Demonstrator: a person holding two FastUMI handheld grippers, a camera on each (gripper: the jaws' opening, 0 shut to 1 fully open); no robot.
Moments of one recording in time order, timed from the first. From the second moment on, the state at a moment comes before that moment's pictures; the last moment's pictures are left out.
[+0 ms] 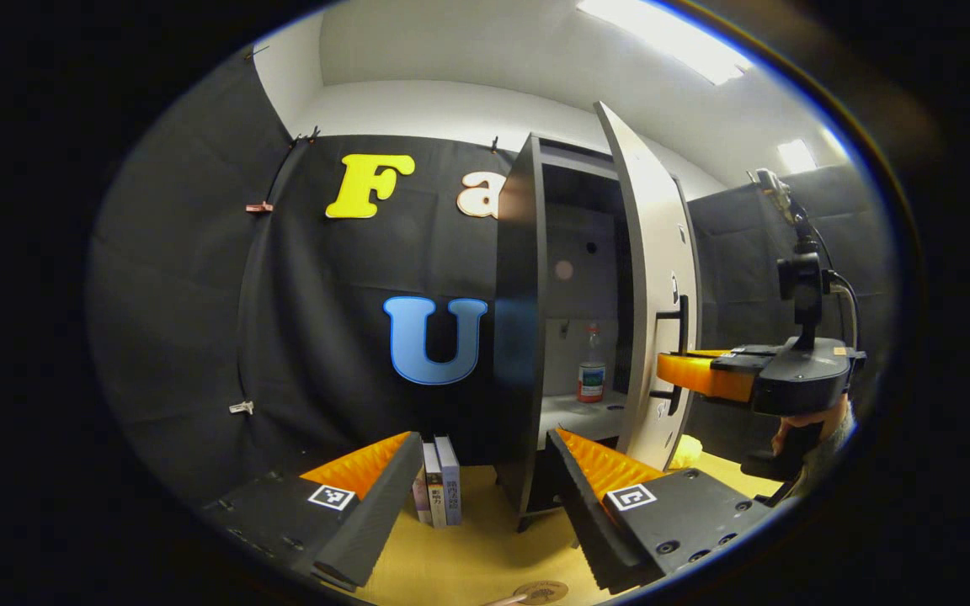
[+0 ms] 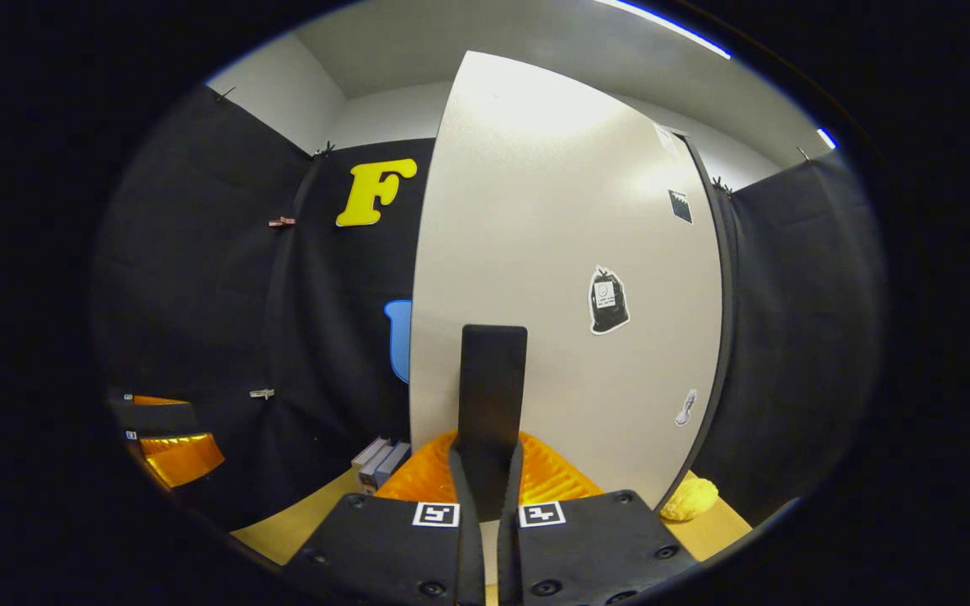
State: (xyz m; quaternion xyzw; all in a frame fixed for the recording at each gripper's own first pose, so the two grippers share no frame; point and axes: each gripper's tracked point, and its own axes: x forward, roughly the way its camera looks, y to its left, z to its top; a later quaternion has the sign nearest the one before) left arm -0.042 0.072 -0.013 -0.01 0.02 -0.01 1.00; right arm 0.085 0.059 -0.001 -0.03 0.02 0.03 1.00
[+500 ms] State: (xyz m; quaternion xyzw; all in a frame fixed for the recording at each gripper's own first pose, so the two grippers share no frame) left arm -0.038 0.018 -0.012 -0.01 0.02 -0.08 1.00; right arm 0.032 0.009 0.008 -0.03 0.03 0.00 1.00
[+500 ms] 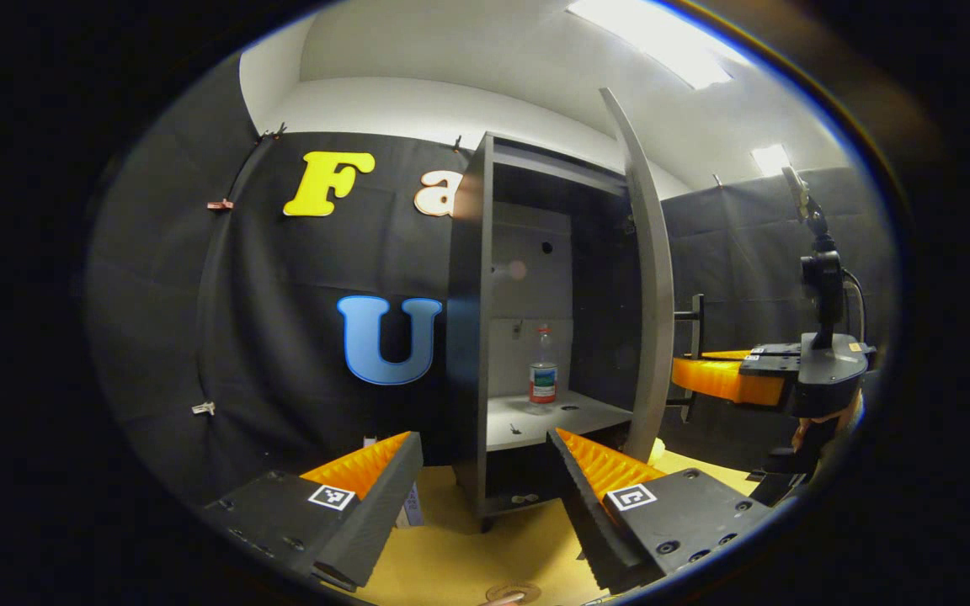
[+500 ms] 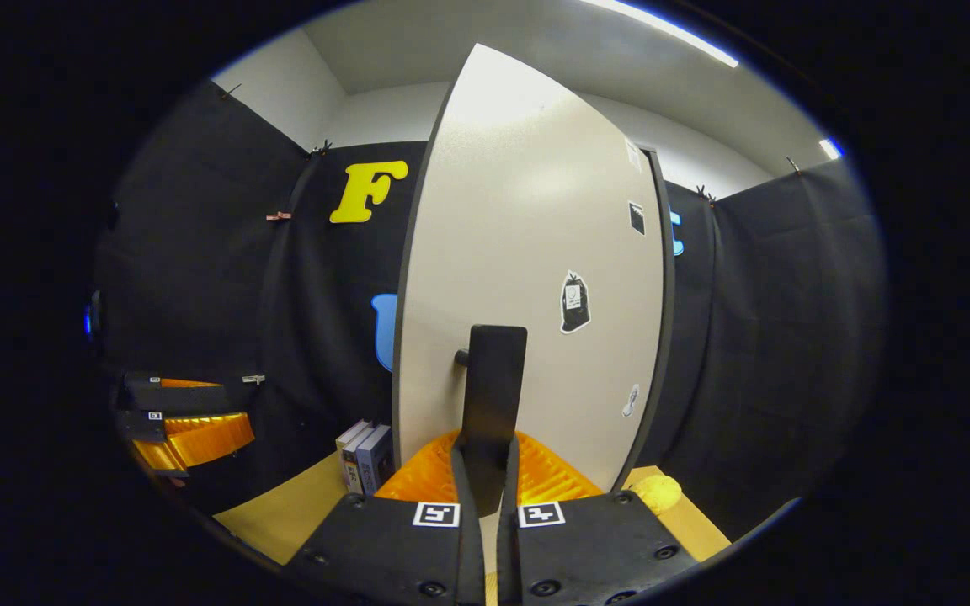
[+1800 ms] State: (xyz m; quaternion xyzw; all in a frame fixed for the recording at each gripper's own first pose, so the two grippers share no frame) left arm 0.077 -0.221 -0.019 -0.02 0.03 -0.14 0.99; right arm -0.033 -0.202 0.020 -0.02 0.05 -0.05 1.00
